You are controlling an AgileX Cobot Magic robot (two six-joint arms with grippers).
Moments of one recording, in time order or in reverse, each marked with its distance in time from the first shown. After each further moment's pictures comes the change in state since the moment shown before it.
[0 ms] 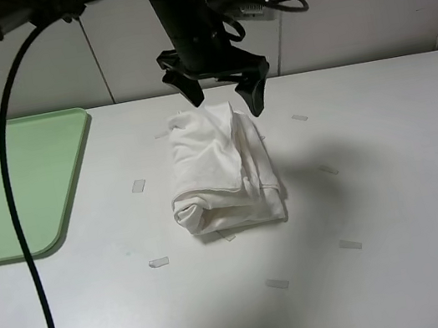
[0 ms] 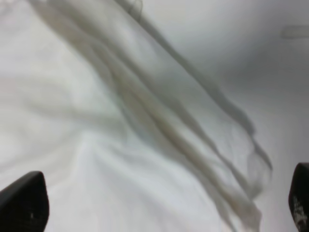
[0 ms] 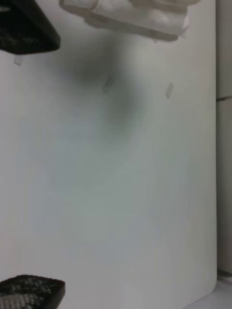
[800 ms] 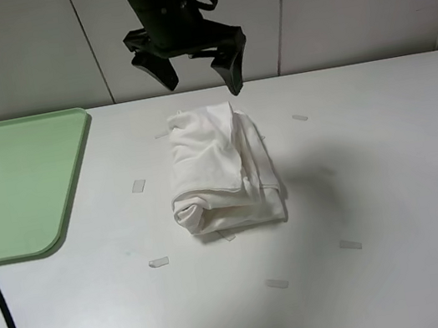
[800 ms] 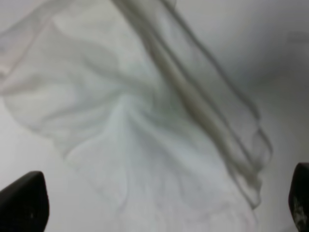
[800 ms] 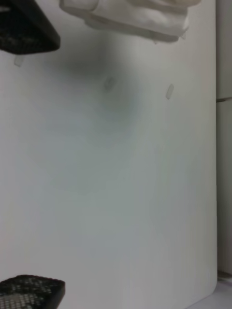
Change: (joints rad) left arm 0.026 -0.130 0.090 0.017 0.003 -0.056; right arm 0.000 0.000 0.000 0.002 0.000 0.000
